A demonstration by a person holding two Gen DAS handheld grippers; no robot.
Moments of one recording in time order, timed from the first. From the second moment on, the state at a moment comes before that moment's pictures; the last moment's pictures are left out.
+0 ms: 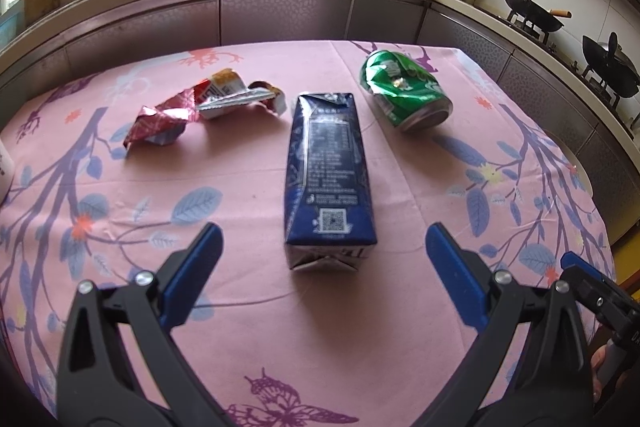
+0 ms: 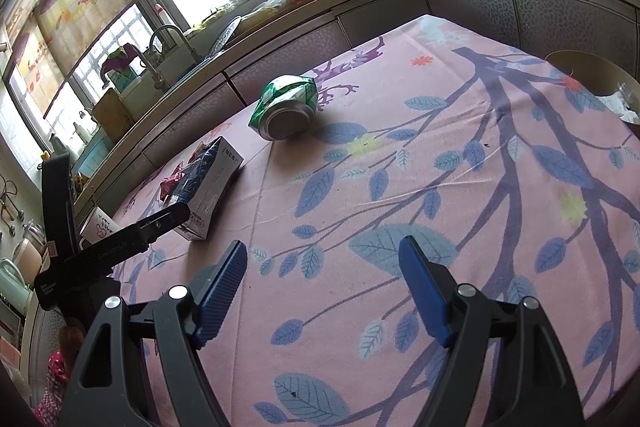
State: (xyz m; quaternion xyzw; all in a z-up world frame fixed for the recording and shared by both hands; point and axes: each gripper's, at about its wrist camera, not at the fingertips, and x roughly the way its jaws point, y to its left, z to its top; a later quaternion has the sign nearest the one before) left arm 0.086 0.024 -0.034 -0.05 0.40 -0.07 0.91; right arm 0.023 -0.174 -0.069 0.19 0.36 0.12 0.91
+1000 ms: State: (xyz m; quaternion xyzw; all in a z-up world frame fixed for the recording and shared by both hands) left arm -0.034 0.171 -0.036 -0.12 0.37 0.01 0.92; right arm 0.248 0.121 -0.031 0.00 0.47 0.39 0.79
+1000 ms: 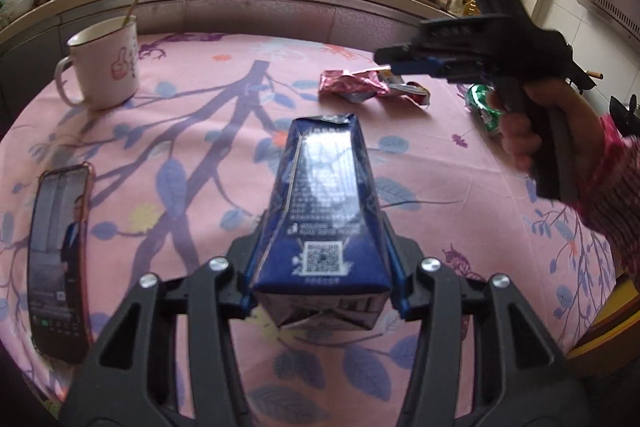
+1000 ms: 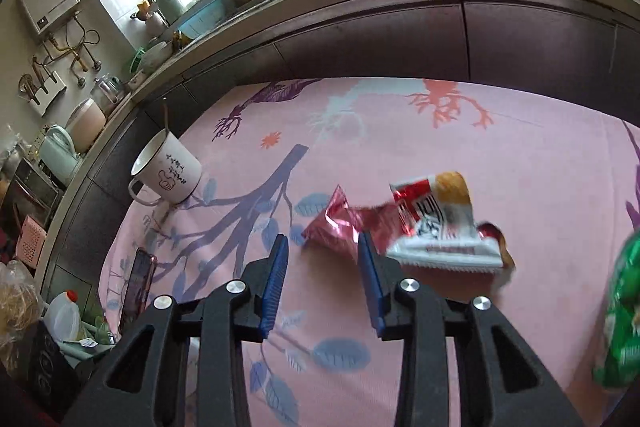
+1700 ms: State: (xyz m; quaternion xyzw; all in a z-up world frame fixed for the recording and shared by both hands) left arm -0.030 0.187 -0.036 -0.15 0.36 0.00 0.92; right arm 0.164 0.067 -0.021 -0.04 0.44 0.42 0.79
